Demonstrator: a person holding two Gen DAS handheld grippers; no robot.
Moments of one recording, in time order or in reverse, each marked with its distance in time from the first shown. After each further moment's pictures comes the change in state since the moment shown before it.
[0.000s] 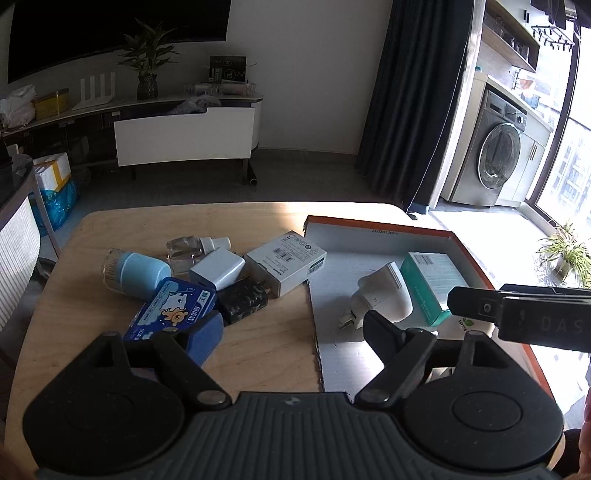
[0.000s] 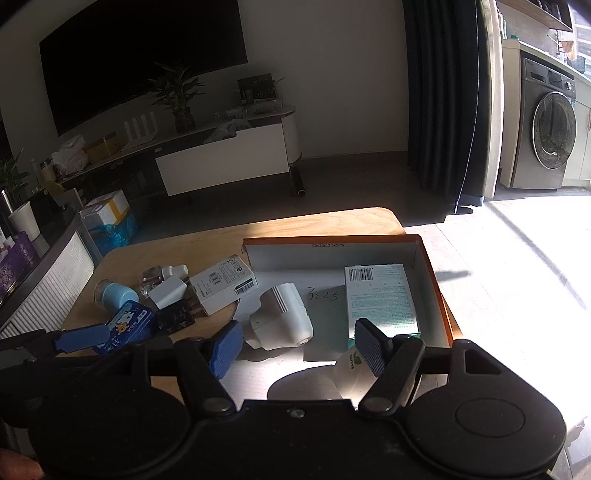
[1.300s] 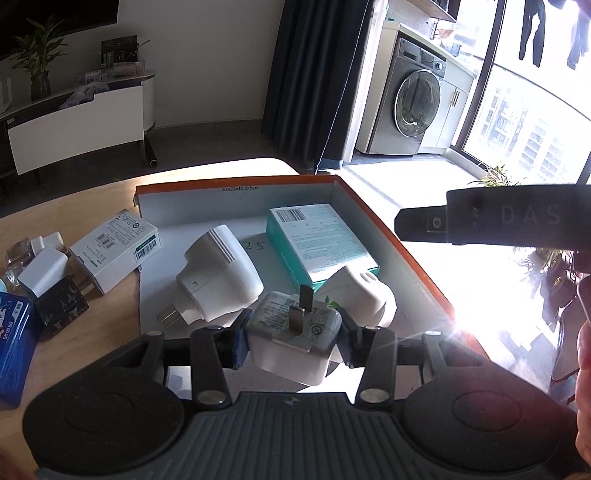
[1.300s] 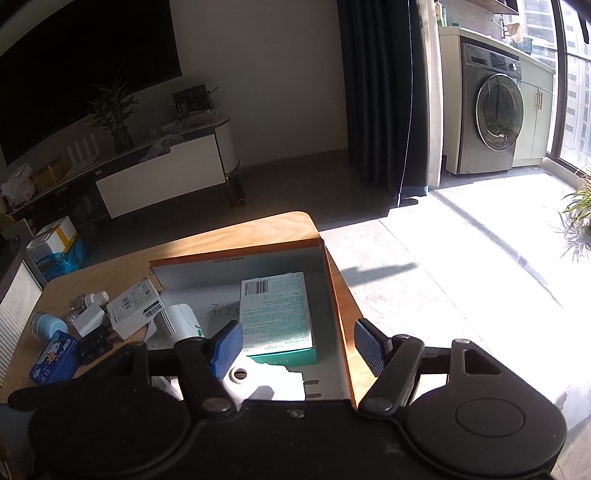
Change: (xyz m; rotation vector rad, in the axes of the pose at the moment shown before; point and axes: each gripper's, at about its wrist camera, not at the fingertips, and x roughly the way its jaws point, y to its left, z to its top) left arm 0.067 -0.099 -0.010 0.161 0.101 -0.242; right arm 0.001 -0.079 0.005 0.123 -0.036 -0.158
